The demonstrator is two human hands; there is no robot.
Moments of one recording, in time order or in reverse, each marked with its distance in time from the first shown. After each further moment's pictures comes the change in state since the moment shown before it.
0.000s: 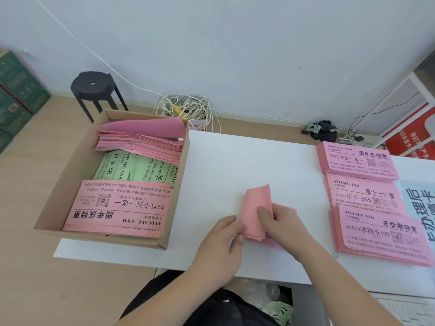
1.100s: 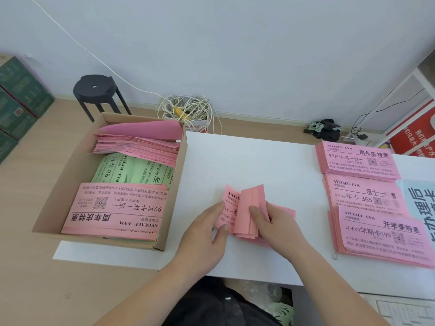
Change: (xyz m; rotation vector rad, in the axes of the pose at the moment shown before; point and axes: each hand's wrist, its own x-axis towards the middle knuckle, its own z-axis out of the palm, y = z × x) left_hand 0.010 -0.007 -0.023 -0.027 0.133 0.026; right_hand 0.001 0.002 0.004 -0.083 0.018 -0.025
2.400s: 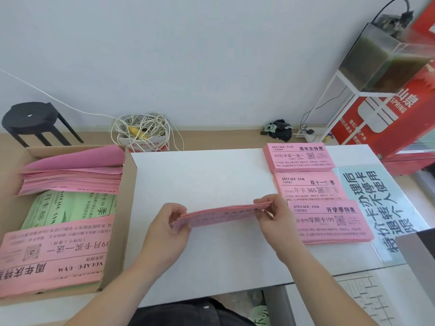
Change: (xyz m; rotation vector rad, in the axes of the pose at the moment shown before) left_hand 0.052 0.021 0.005 -0.146 0.078 -0.065; right_hand -0.007 0.050 -0.056 0.503 0.480 -0.056
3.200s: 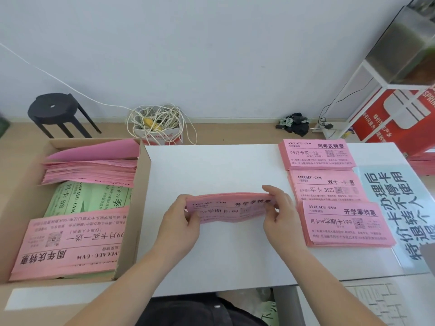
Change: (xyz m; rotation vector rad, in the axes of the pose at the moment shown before) left_hand 0.004 0.007 -0.001 0.147 -0.013 0.009; right_hand 0.005 0.009 0.017 -0.331 -0.011 -0.252
